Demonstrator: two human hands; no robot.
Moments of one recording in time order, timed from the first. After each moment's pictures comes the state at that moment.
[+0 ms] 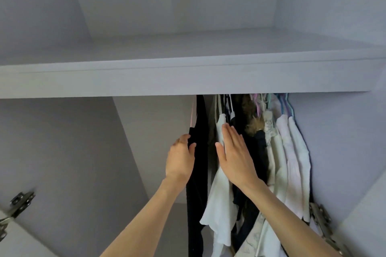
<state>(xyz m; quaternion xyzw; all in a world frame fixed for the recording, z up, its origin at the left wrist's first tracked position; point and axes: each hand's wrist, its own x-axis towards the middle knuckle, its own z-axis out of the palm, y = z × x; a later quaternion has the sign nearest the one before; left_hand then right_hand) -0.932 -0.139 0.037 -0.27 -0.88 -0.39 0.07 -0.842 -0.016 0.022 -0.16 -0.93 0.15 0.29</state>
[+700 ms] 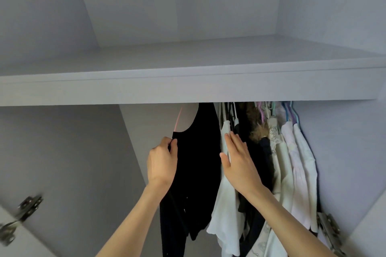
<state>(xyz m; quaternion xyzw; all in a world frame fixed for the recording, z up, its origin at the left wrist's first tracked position) -0.945 -0.180 0.059 -0.21 -0.87 -0.42 0.15 -0.834 -0.023 0.038 -0.14 -0.93 0.22 0.26</state>
